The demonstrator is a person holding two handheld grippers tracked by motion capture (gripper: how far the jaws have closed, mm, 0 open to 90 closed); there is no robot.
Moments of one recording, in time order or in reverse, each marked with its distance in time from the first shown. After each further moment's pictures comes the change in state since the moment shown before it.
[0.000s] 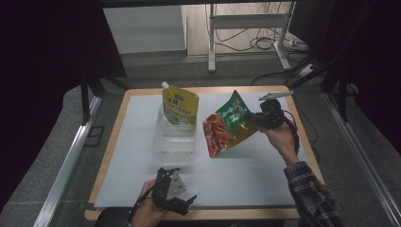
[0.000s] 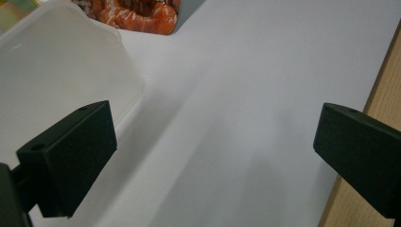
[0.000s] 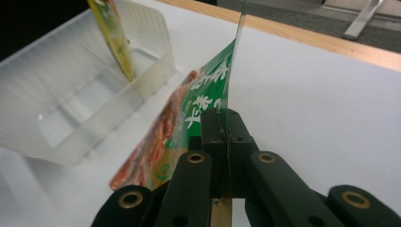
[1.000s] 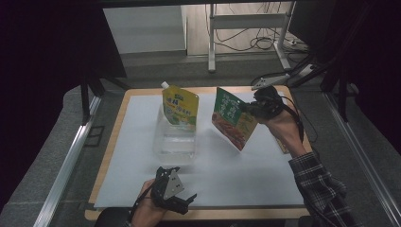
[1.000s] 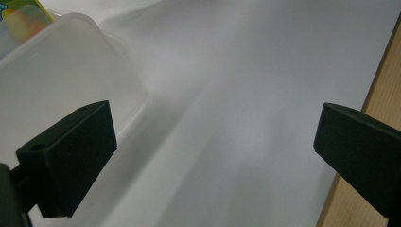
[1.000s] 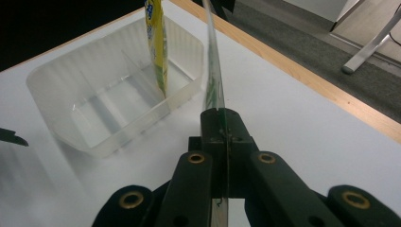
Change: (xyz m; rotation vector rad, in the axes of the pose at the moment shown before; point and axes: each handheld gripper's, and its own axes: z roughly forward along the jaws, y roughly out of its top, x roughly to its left) left arm 0.002 0.001 -0.004 -0.040 -0.006 -0.032; right arm 0.041 0.052 -0.036 0.034 0.010 -0.198
